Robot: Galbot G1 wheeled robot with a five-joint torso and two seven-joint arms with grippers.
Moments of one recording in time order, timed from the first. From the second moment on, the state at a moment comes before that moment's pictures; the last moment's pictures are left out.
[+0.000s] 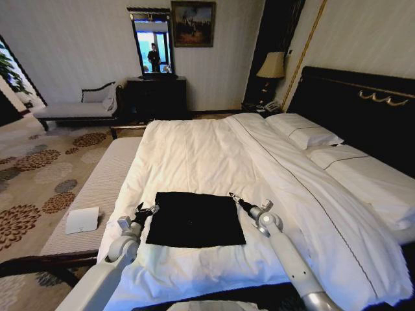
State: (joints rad) left arm 1.22 -1.00 -0.28 -1.69 -0.85 0.02 -0.19; right arm -0.91 1.20 0.37 1.31 1.23 -0.42 0.08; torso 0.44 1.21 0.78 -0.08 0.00
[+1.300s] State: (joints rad) left arm 1.19 -1.02 -0.30 -1.67 -0.88 0.02 -0.24; right arm -0.88 1.23 0.33 1.27 1.18 -0.41 0.08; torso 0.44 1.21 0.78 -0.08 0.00
